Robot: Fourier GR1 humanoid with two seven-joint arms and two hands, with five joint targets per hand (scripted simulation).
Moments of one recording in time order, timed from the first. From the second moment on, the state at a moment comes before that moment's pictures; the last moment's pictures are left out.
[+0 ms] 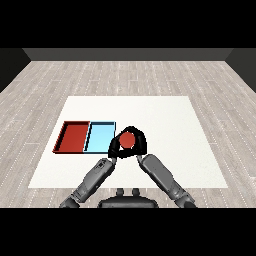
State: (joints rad) left arm -0.36 0.01 -0.54 -1.23 0.35 0.50 -0.31; right arm -0.44 -0.01 0.55 -1.47 -0.27 -0.53 -0.38
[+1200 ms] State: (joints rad) left arm -0.38 0.01 -0.55 -1.20 0.38 0.62 -0.47; right arm -0.44 -0.01 0.55 -1.49 -0.19 -0.54 -0.22
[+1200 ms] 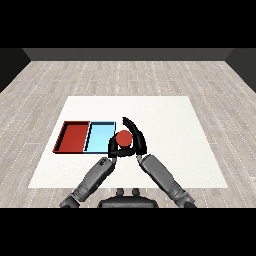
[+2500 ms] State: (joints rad) left arm -0.37 0.11 -0.34 -1.30 0.28 0.57 -0.37; right arm -0.08 -0.16 0.31 -1.88 -0.28 -0.29 -0.20
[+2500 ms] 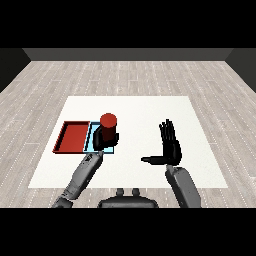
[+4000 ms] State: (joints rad) left arm -0.59 0.51 -0.15 -0.32 0.04 0.42 -0.08; right arm -0.01 -0.18 0.12 -1.63 -0.34 -0.16 -0.34
